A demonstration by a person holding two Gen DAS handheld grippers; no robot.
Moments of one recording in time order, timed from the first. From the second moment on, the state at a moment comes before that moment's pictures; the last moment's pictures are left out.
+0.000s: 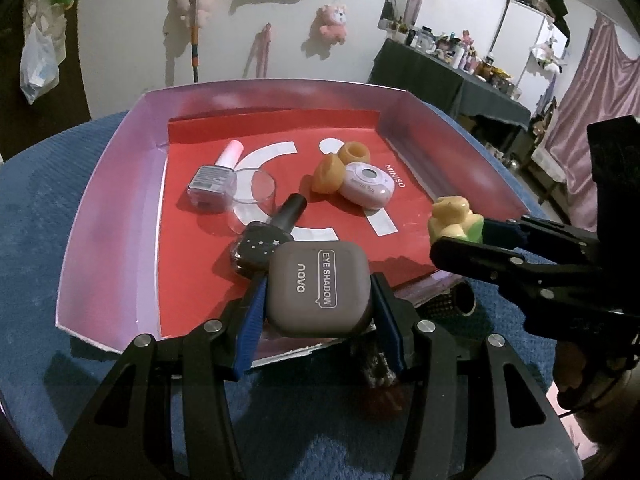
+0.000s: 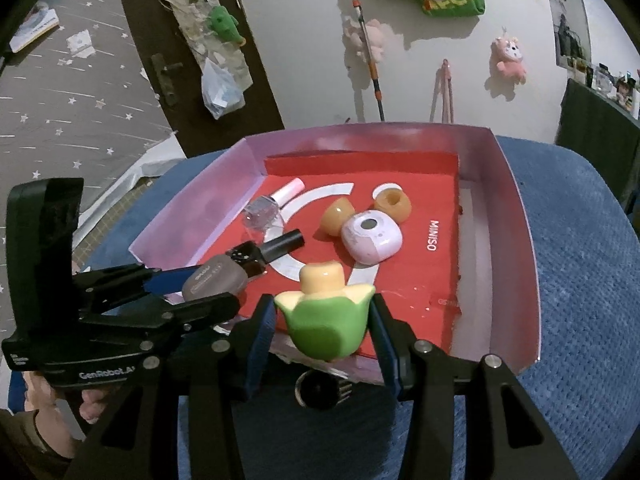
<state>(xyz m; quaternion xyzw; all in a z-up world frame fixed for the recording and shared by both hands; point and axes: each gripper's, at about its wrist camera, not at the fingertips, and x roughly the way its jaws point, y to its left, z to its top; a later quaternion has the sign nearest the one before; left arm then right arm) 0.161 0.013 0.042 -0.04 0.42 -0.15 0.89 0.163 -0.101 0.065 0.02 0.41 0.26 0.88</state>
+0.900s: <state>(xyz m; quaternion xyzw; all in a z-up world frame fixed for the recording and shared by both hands) 0.200 0.029 0.037 -0.03 0.42 -0.09 0.90 0.196 -0.088 0.035 0.02 0.45 0.25 0.86</state>
